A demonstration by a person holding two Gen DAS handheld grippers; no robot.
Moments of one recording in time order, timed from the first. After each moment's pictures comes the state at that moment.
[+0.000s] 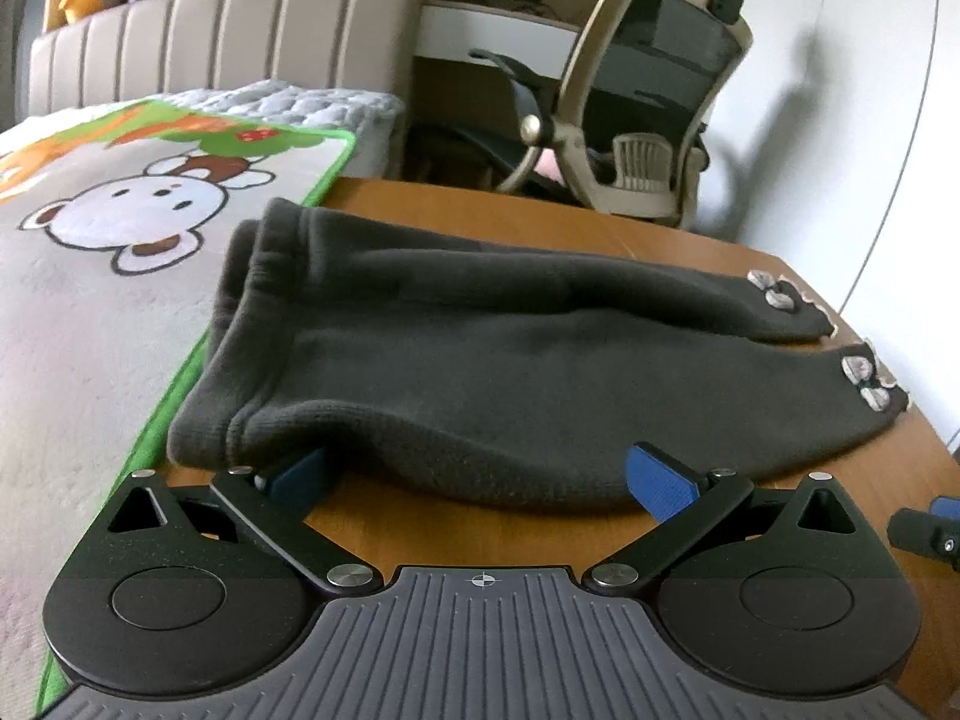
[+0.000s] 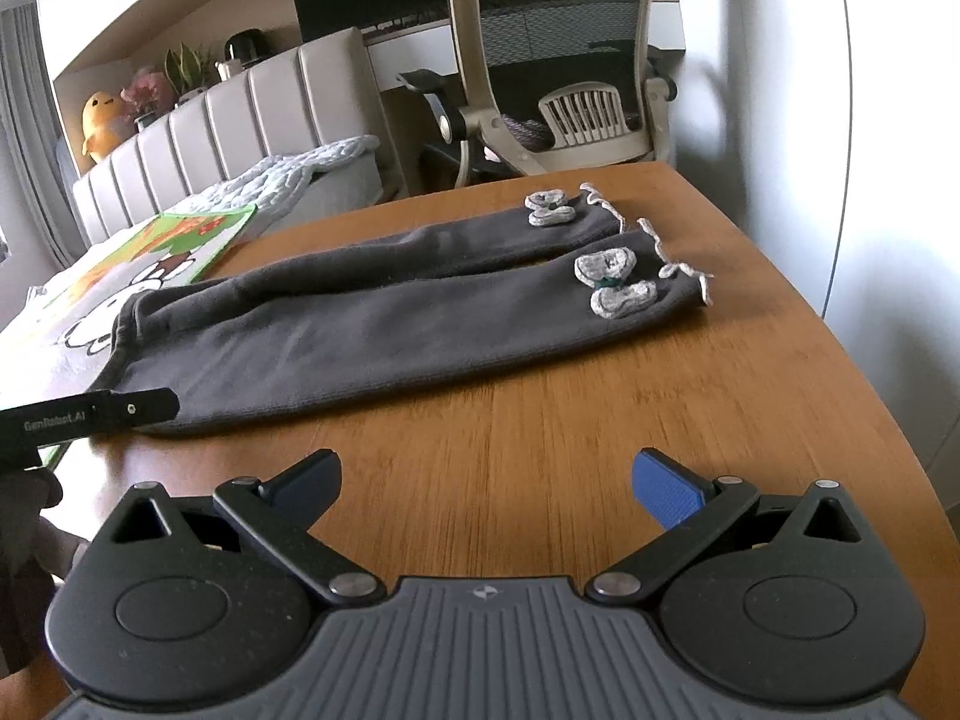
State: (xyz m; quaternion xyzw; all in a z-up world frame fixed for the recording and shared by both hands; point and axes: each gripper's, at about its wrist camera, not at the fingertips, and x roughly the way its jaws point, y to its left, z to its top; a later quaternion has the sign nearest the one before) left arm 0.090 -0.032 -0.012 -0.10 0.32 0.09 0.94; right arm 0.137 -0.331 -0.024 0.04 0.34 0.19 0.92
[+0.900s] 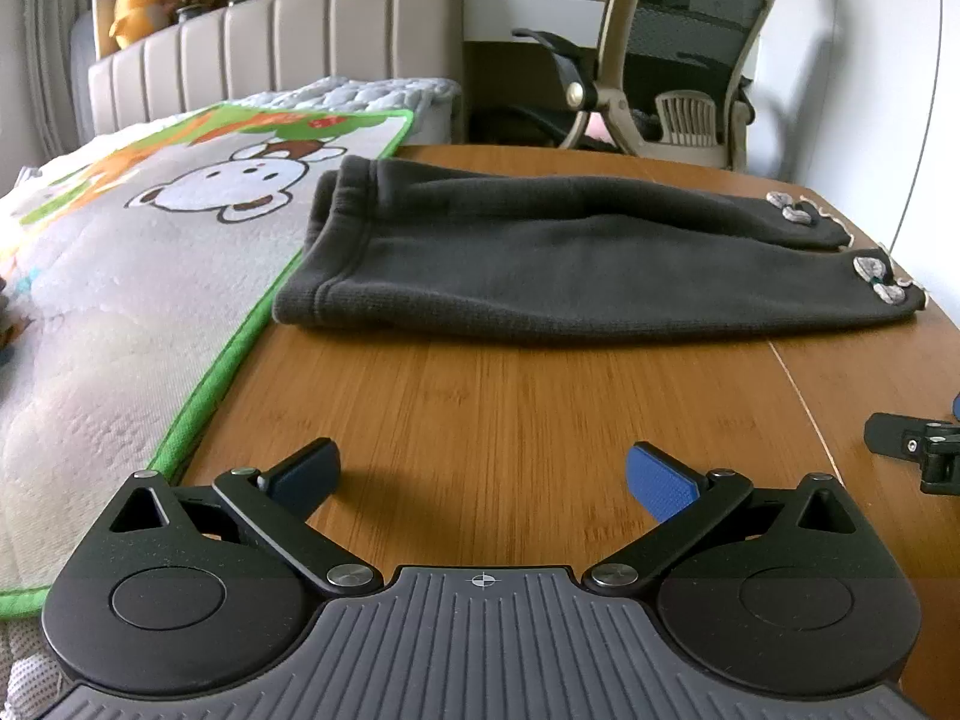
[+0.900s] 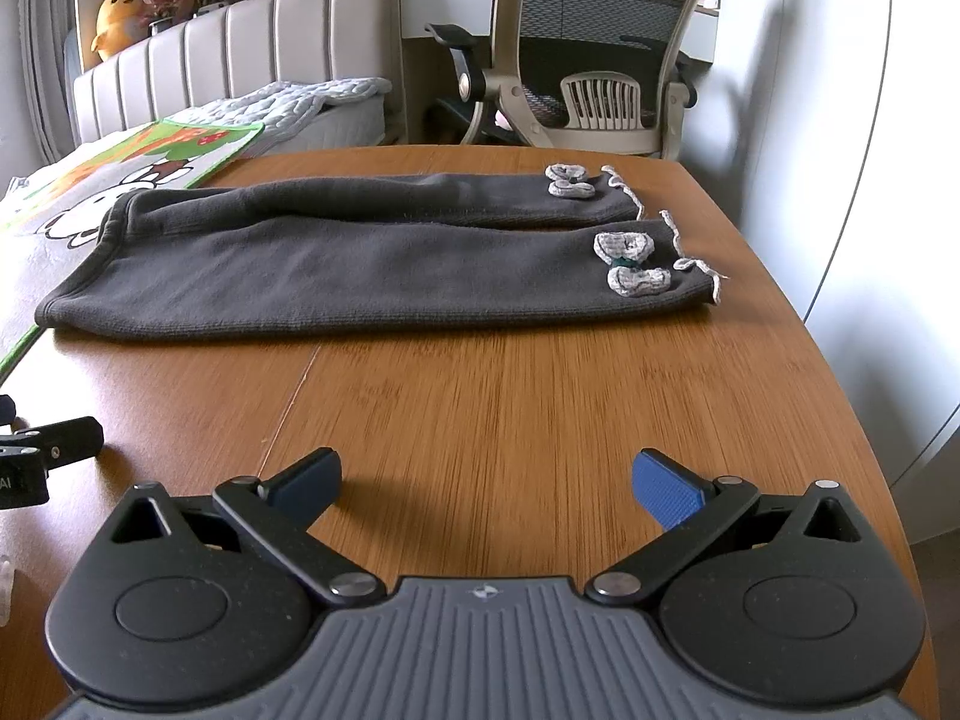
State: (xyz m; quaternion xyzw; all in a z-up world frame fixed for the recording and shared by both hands) left arm 0.025 -0.071 -0.011 -0.06 0.34 0.16 0.92; right arm 0.123 -0.307 -0.026 -0.06 0.35 0.17 0.92
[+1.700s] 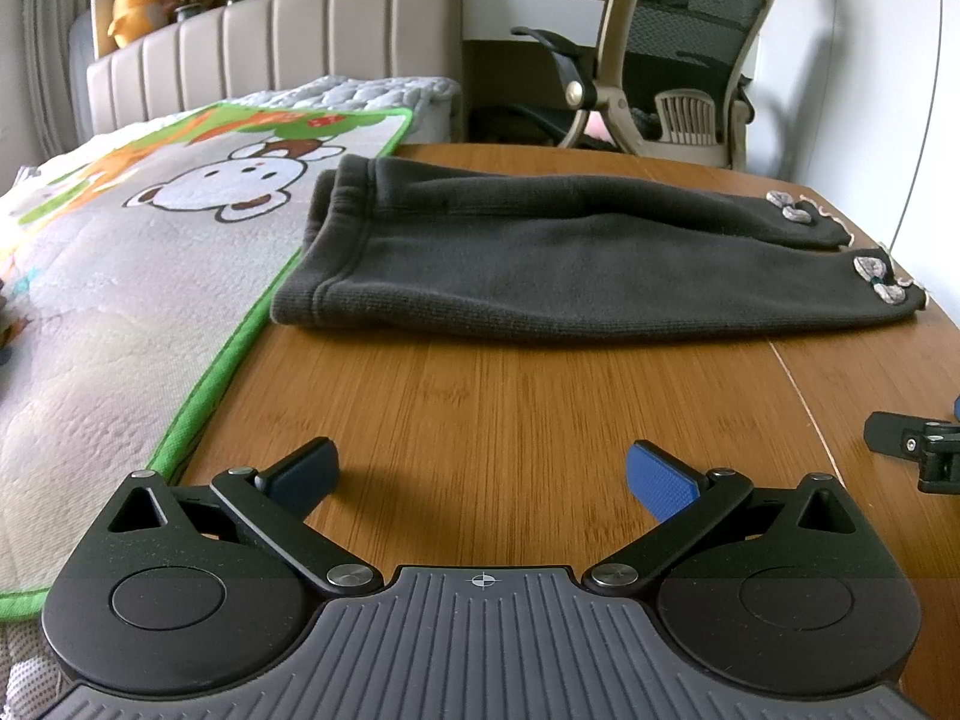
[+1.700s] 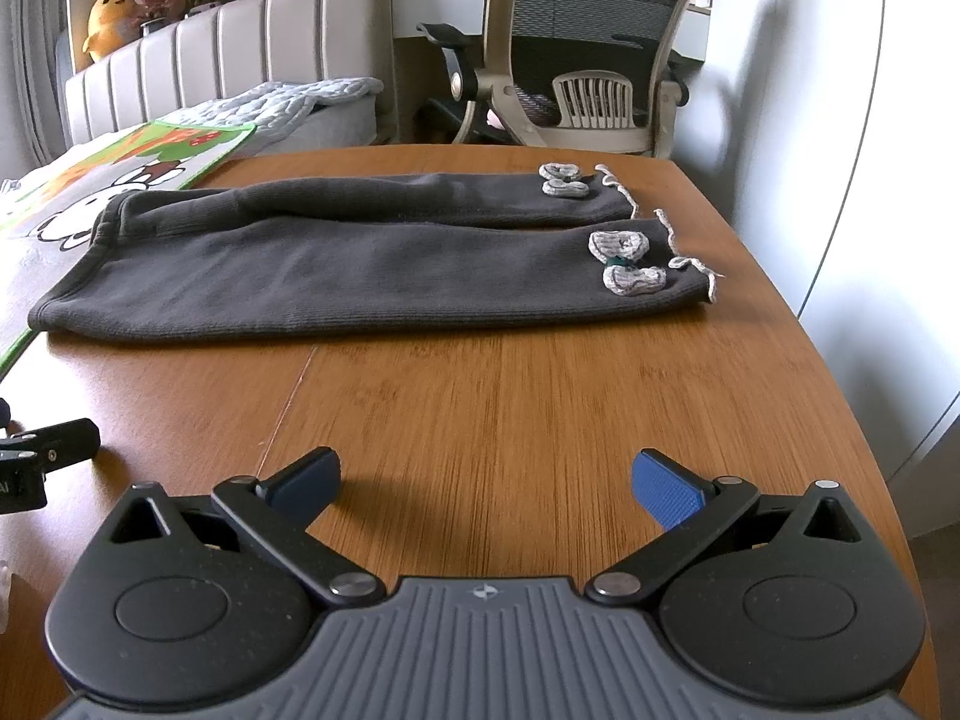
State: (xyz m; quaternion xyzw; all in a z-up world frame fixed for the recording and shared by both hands) left arm 0.027 -0.072 -0.011 -0.06 0.34 0.16 0.92; right arm 0.121 -0.304 -0.026 -0.06 0.36 0.16 0.92
